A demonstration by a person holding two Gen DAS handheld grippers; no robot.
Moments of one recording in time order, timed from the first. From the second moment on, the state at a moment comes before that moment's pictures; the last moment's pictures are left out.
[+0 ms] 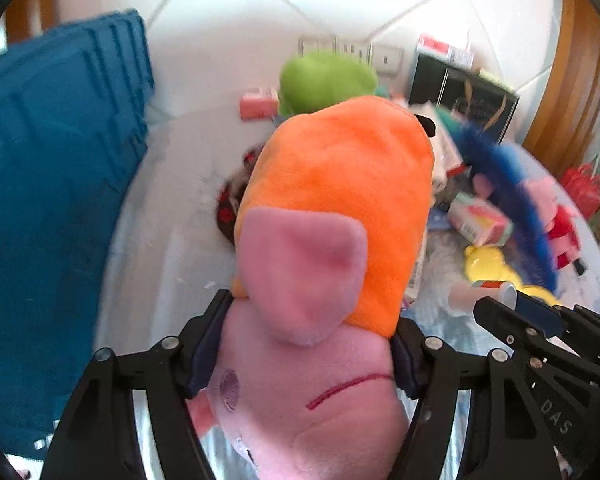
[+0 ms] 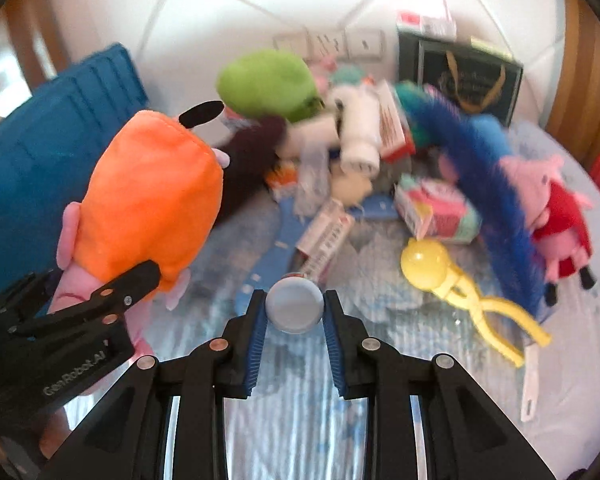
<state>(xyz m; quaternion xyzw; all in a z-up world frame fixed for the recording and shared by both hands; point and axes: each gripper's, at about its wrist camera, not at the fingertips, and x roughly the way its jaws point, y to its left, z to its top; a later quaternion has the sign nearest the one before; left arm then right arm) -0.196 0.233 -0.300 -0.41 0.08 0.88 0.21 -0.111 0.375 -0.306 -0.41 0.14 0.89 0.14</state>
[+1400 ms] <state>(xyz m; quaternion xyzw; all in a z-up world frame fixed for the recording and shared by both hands) -0.278 -0.172 -0.126 -0.30 0.03 0.95 -0.01 -0.289 0.021 -0.128 -0.26 0.02 0.96 -0.11</state>
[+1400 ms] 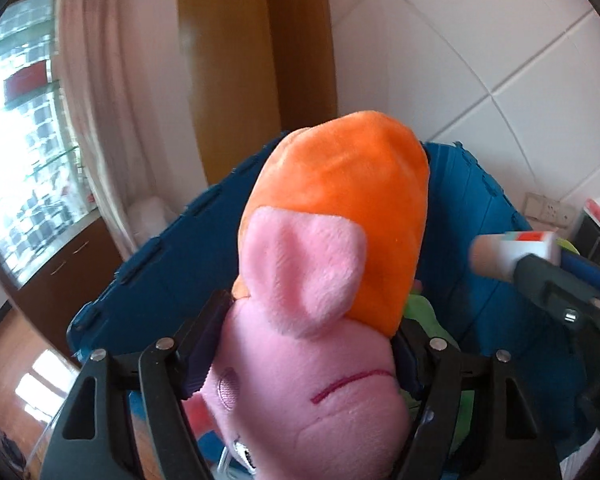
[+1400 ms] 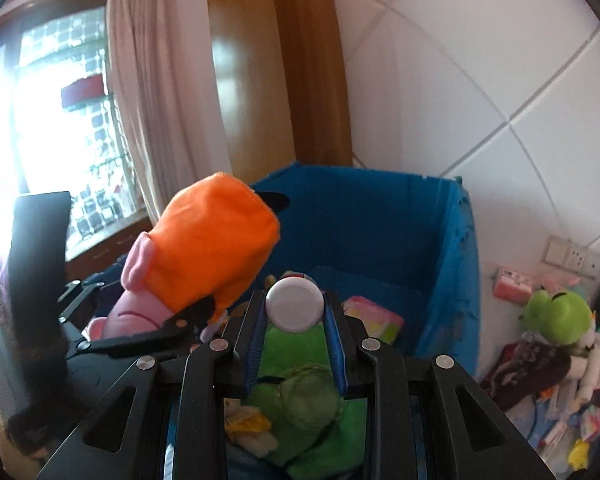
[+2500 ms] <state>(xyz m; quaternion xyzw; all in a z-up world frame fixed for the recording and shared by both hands) -0.250 -0.205 -0.135 -0.34 0.00 0.94 0.02 -0.272 -0.013 -0.117 -0.29 0.00 0.96 -0.02</state>
